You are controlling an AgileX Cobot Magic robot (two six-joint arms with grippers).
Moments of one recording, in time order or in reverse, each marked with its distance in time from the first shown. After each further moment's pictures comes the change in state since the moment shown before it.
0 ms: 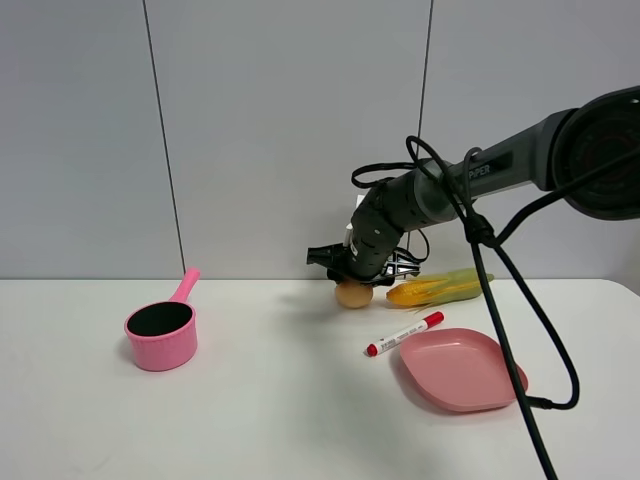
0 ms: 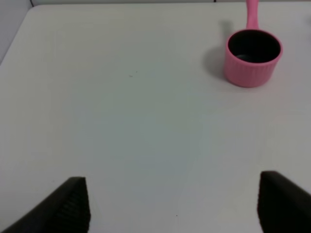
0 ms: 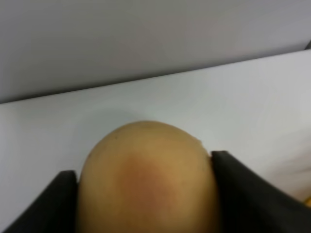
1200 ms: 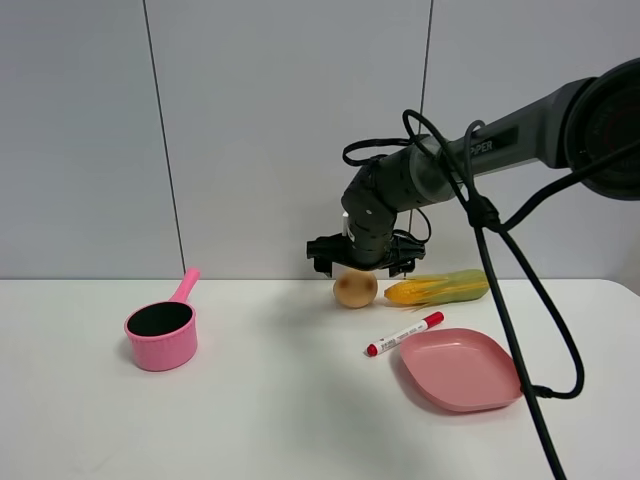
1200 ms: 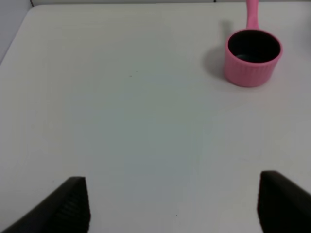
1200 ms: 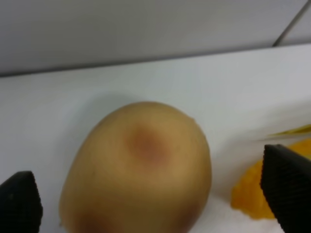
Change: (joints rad) left arm 0.000 0.000 0.000 0.000 0.000 0.000; right arm 0.031 -0.054 0.000 -0.034 0.128 -0.050
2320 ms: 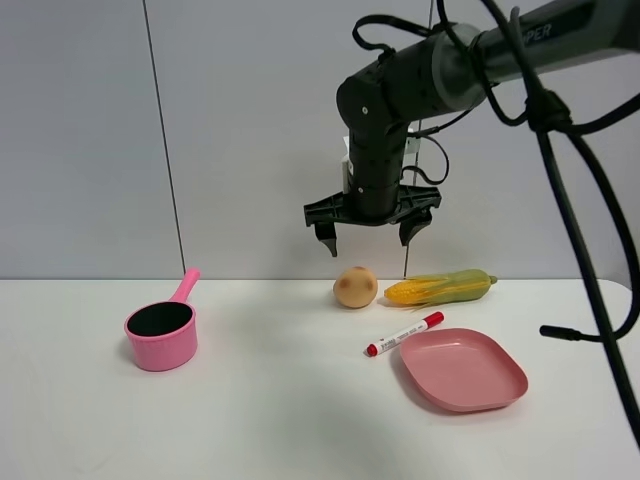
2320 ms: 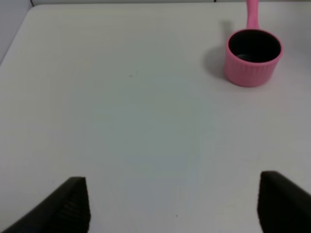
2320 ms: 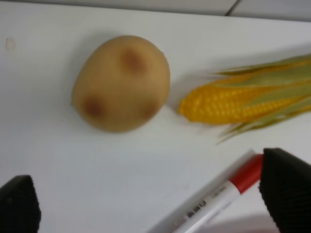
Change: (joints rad) left arm 0.000 0.000 0.000 0.000 0.000 0.000; right arm 0.050 -0.180 0.003 0.275 0.322 -0.394
